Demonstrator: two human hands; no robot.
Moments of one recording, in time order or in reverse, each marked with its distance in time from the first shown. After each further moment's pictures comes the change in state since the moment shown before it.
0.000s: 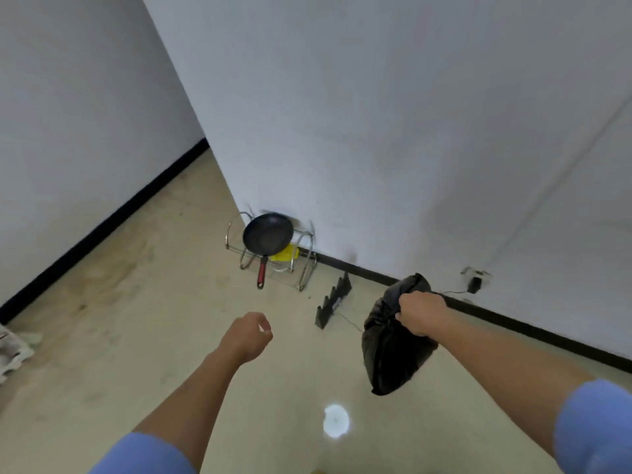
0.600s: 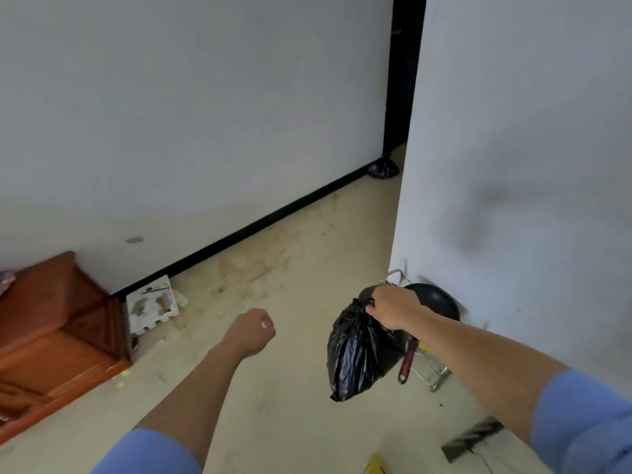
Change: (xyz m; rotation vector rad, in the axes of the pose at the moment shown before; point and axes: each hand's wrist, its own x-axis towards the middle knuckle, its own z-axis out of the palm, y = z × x) left_hand 0.149 -0.274 -0.308 -0.208 0.290 -0.325; right_hand 0.280 -0.481 -0.214 -0.088 0.107 -0.549
